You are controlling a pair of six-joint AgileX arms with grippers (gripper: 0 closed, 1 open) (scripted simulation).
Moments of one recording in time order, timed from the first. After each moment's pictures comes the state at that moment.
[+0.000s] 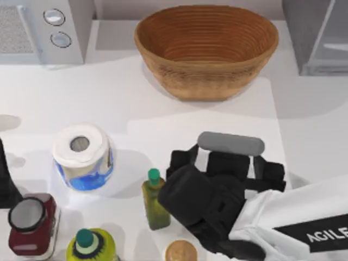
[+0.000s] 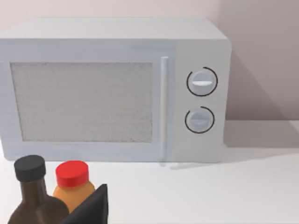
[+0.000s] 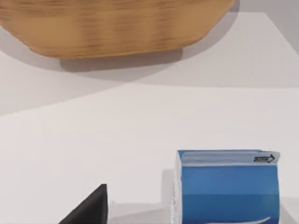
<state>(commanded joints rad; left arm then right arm) 0.00 0.00 0.00 0.00 0.00 0.00 1.03 1.90 0.82 0.21 1.04 0.80</state>
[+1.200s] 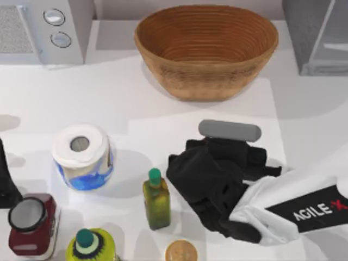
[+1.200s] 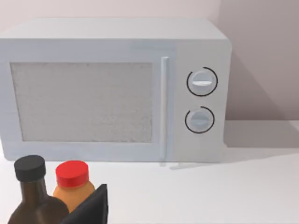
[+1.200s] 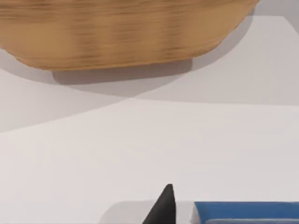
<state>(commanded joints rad) 0.00 0.00 0.00 0.00 0.00 0.00 0.93 2.00 0.84 0.39 0.97 0.67</state>
